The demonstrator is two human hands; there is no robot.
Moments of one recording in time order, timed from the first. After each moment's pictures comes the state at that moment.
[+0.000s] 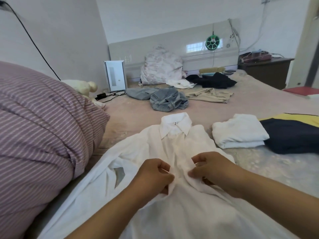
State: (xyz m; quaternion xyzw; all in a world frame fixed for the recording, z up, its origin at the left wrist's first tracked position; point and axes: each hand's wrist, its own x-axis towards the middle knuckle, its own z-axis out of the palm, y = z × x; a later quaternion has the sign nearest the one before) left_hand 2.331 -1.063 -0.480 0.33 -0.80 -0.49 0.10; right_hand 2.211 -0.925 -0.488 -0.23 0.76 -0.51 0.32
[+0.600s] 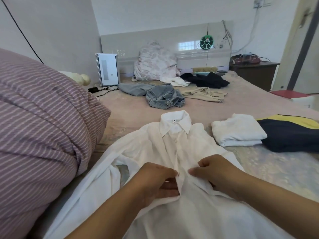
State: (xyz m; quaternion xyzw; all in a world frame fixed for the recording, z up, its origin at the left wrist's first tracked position) left_hand 2.341 -1.080 -0.483 0.35 -0.61 -0.71 0.03; right_hand 2.242 -0.936 -0.481 -0.18 0.80 -0.50 0.28
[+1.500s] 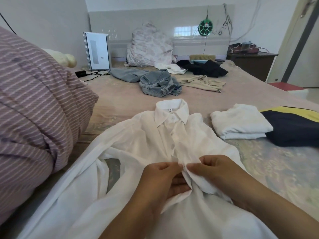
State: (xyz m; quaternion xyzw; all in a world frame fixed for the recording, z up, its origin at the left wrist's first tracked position) left_hand 2.326 -1.067 -0.522 0.27 -0.56 -0.78 0.09; right_hand 2.237 -0.934 -0.507 -0.20 0.76 -0.55 0.28
